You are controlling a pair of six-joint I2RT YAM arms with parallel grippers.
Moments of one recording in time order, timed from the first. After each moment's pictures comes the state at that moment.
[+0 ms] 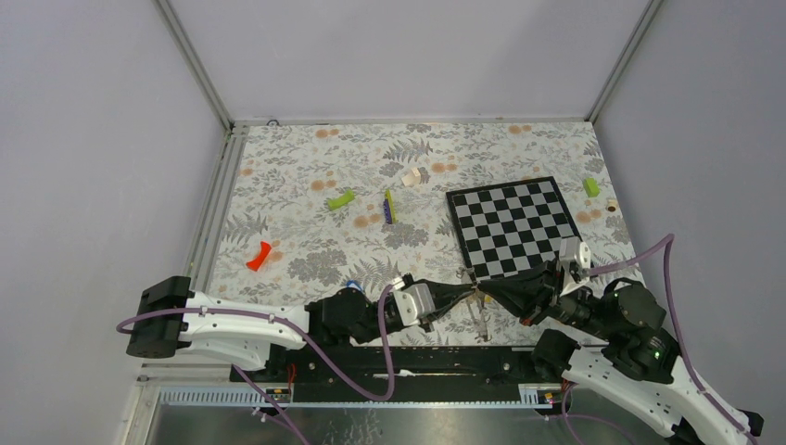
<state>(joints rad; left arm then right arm) -1.52 1.18 0.69 0.74 -0.22 0.18 0.95 0.21 0.69 -0.33 -0.23 0.27</state>
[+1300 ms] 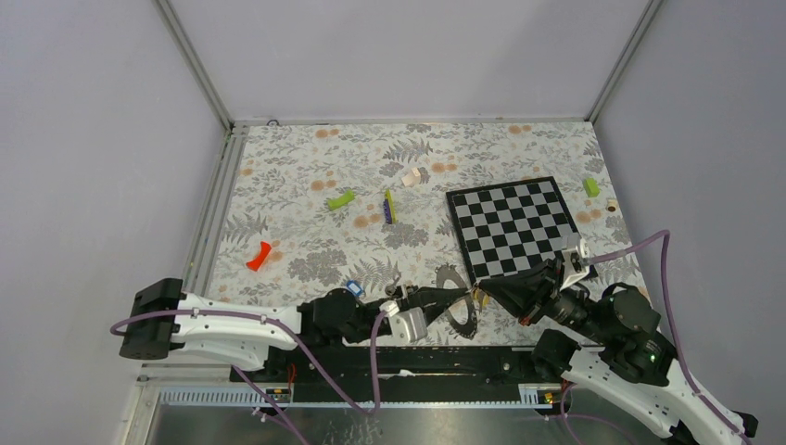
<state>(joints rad) -1.52 1.13 0.64 0.75 -0.12 0.38 0.95 0.15 0.63 -0.34 -0.12 0.45</state>
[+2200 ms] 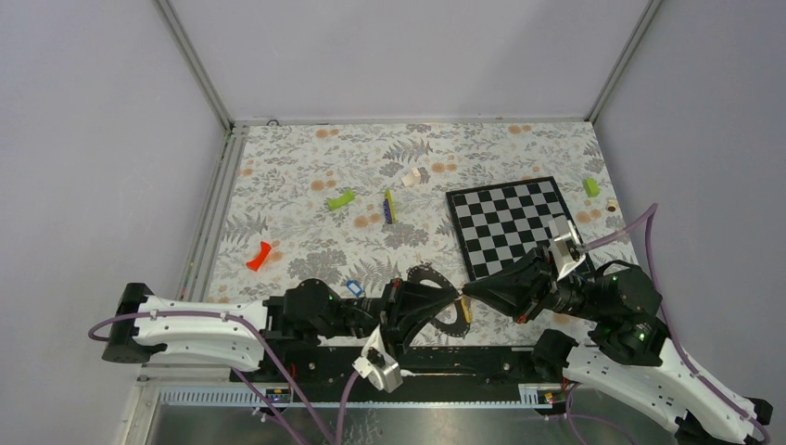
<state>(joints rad) -1.53 0.94 0.72 0.49 0.12 1.00 0.95 0.38 0.75 -0.09 -0.41 0.51</state>
